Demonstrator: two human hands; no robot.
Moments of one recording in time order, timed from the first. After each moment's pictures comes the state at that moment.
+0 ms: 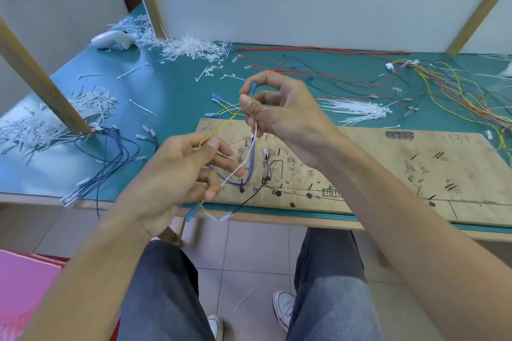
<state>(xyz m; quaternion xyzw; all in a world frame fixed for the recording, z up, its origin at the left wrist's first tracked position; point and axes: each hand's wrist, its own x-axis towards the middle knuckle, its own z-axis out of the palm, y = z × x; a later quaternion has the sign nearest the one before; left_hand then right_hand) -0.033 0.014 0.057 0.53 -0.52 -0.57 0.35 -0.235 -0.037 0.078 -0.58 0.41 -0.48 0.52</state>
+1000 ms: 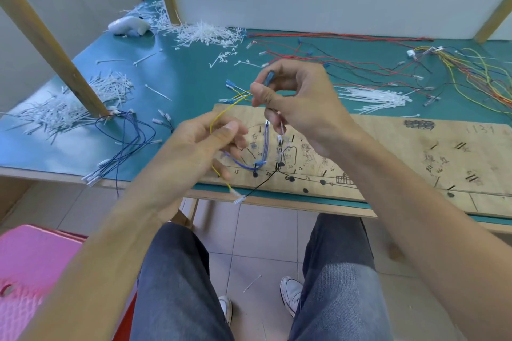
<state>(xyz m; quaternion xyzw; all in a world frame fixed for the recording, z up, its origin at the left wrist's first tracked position) -0.030 0.027 0.061 0.48 -0.58 -0.53 0.39 -0.231 -0.032 0.071 -0.61 0.41 -0.50 0.46</state>
